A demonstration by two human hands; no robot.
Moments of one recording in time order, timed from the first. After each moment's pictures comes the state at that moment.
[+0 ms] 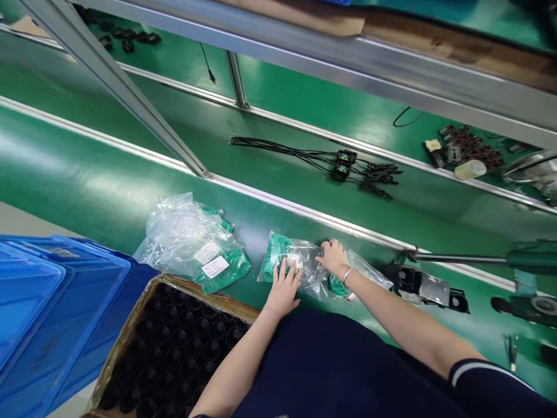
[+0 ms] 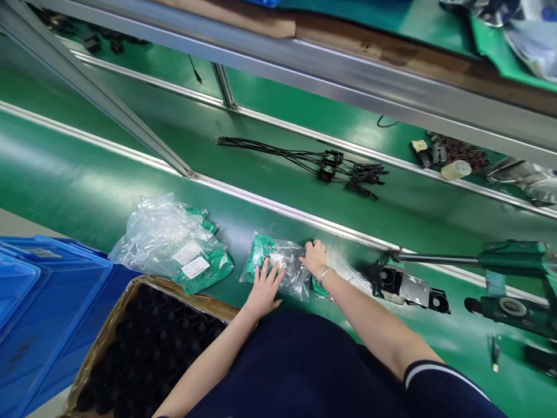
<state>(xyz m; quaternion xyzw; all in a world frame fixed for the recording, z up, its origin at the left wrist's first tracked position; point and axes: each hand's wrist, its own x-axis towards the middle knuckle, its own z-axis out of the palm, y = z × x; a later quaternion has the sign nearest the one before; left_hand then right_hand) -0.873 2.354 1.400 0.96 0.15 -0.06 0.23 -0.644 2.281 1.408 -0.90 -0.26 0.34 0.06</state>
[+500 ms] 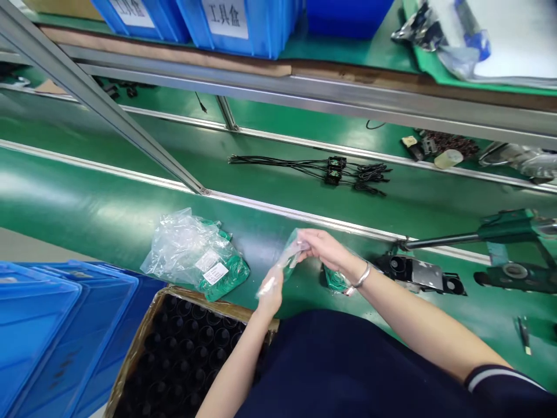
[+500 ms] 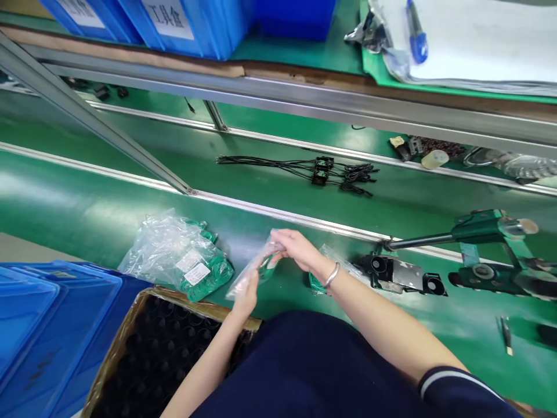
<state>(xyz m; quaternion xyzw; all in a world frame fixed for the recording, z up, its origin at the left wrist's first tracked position) -0.861 2.369 1.474 0.68 0.28 0.20 0.65 -0.667 2.308 1.556 -0.58 -0.22 0.56 0.54</state>
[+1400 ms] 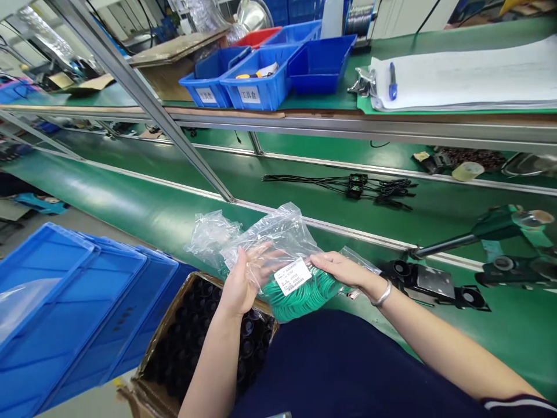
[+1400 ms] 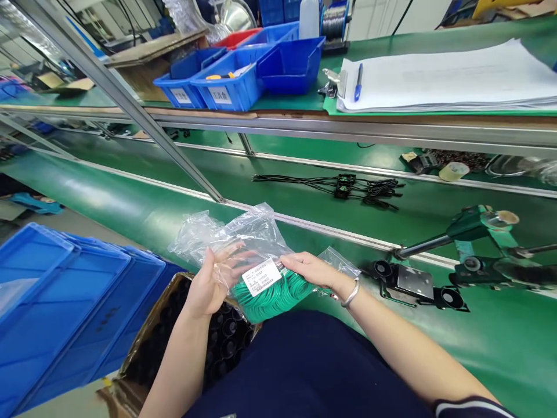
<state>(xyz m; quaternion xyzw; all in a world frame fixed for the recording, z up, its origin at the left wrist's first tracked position) -0.899 2.351 1.659 0.43 0.32 0.18 0.82 -0.684 2.211 1.604 -0.50 -0.41 0.59 0.48</state>
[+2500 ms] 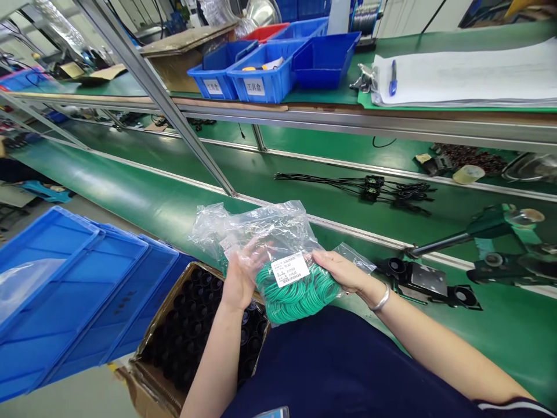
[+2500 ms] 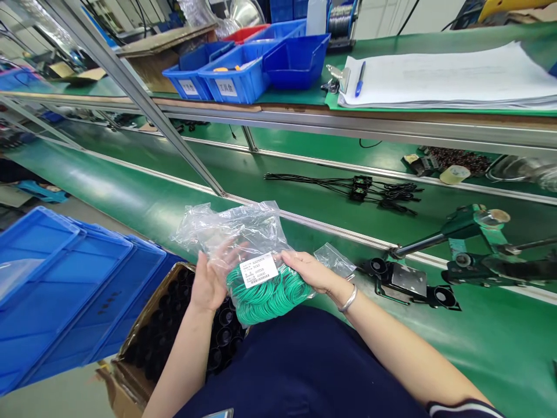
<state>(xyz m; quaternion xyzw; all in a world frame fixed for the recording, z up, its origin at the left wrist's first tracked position) -0.918 2.332 1.621 0.38 0.31 0.29 0.82 -0.706 2.190 1.608 -0.46 -0.30 0.63 0.55</state>
